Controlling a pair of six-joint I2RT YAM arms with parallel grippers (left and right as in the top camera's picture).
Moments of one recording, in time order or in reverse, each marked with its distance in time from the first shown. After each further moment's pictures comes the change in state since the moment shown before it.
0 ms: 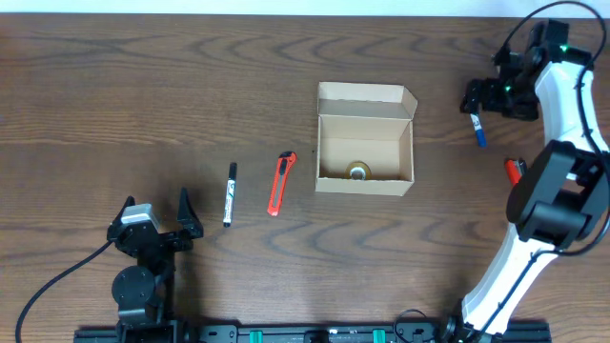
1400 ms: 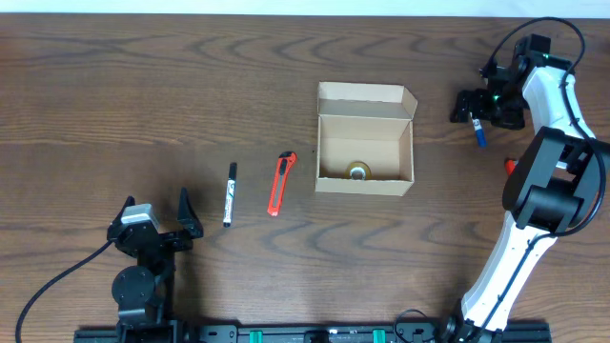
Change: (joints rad) left arm 0.000 0.000 0.000 0.000 0.000 0.000; right arm 0.000 0.103 0.000 0.048 -0.014 -0.004
